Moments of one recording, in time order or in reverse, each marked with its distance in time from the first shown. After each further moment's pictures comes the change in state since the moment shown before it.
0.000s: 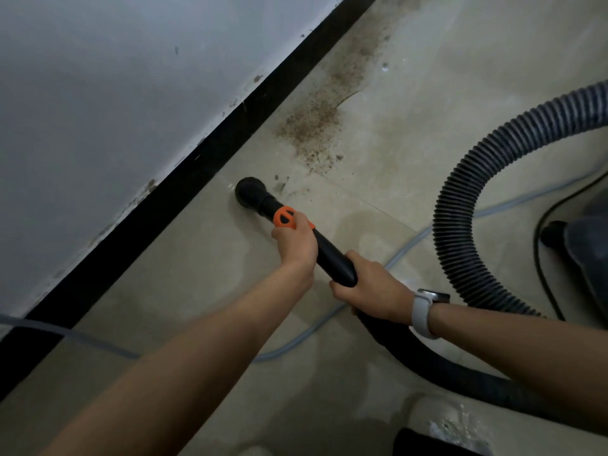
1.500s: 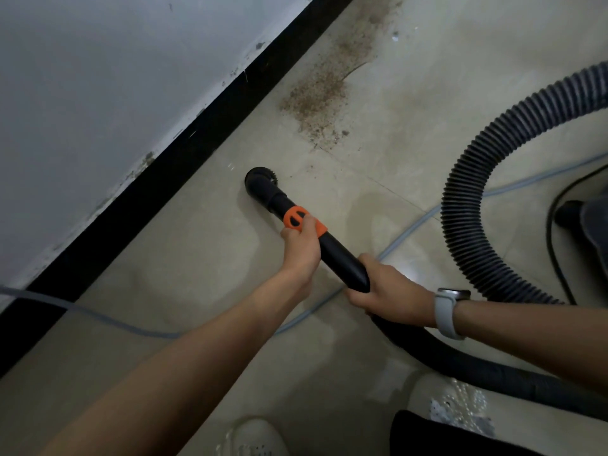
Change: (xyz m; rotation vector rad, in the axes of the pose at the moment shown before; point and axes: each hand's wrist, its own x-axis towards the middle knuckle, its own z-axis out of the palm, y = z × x) left_hand -0.011 -0.036 -0.020 0.023 -0.162 -0.008; right_hand -0.025 0.021 0.010 -0.092 -0.095 -0.033
